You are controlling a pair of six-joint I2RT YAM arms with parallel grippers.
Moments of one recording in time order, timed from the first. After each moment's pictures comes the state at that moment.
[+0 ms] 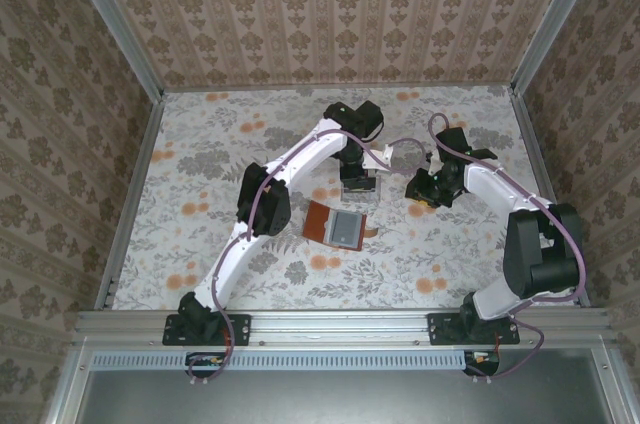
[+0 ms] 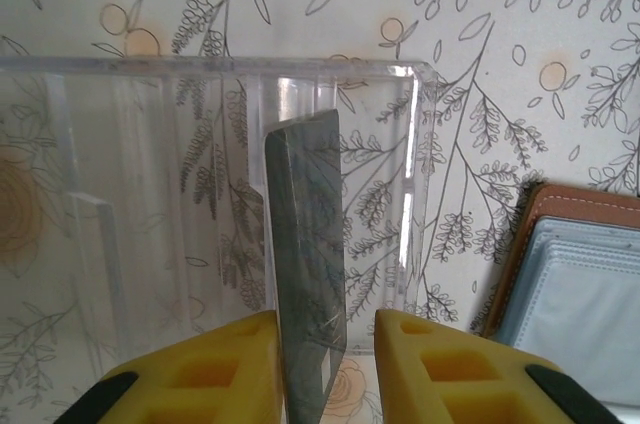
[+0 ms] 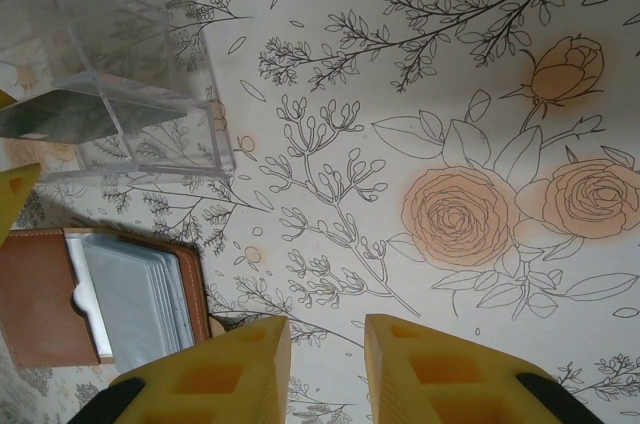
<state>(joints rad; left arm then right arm) -0.80 2.55 2.51 -1.40 0.17 0.83 0.10 1.54 1.01 -0.74 -0.35 0.44</state>
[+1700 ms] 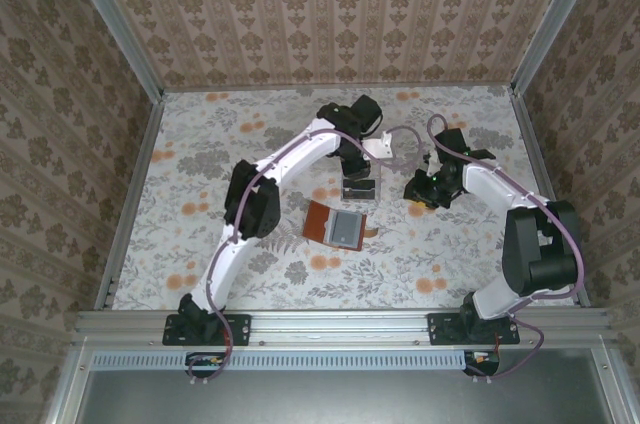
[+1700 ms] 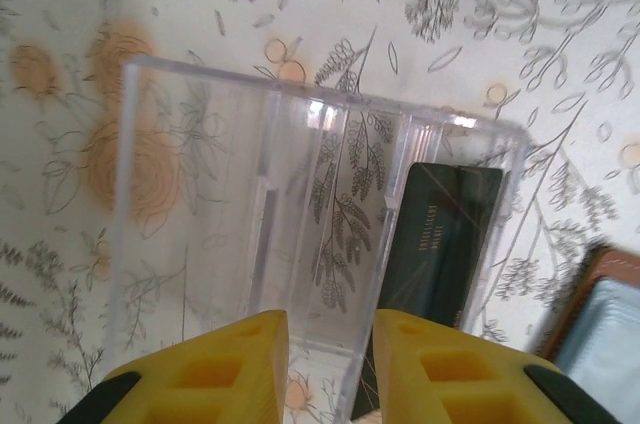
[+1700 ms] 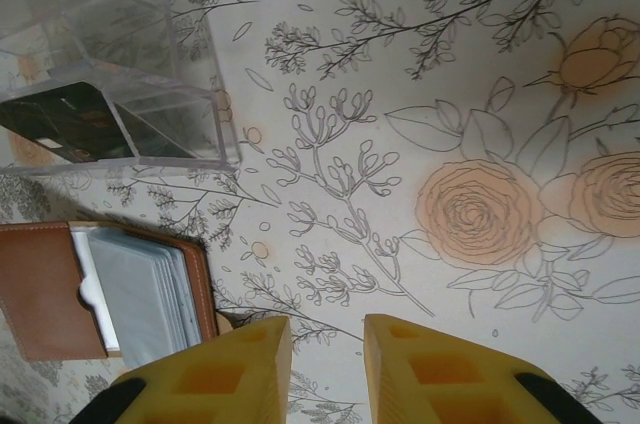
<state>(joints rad) -0.80 2.37 2.27 -1.14 0.12 0.65 0.11 1.55 1.00 -0.72 -0.38 0.46</state>
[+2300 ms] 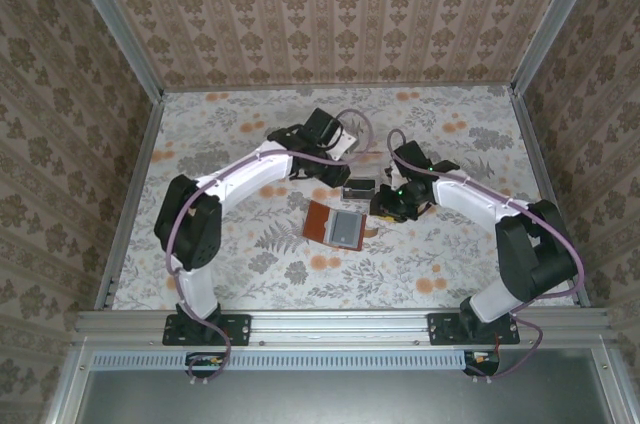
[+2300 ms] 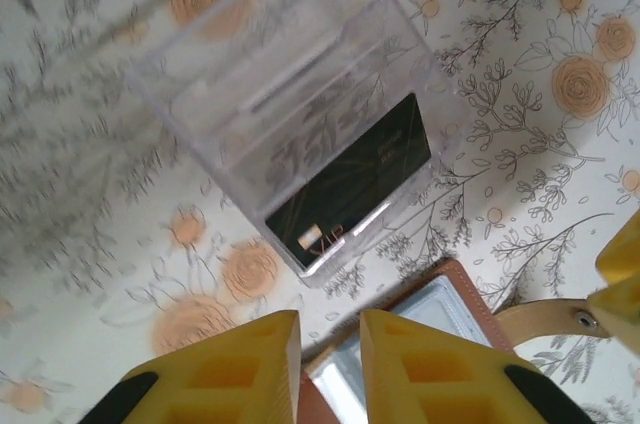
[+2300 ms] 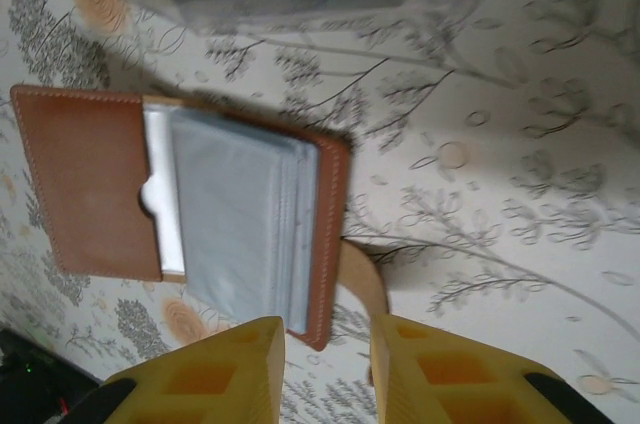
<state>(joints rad) -0.74 1.84 1.47 -0.66 0.20 -0.06 0.41 1.55 0.97 -0.64 -0.40 0.61</state>
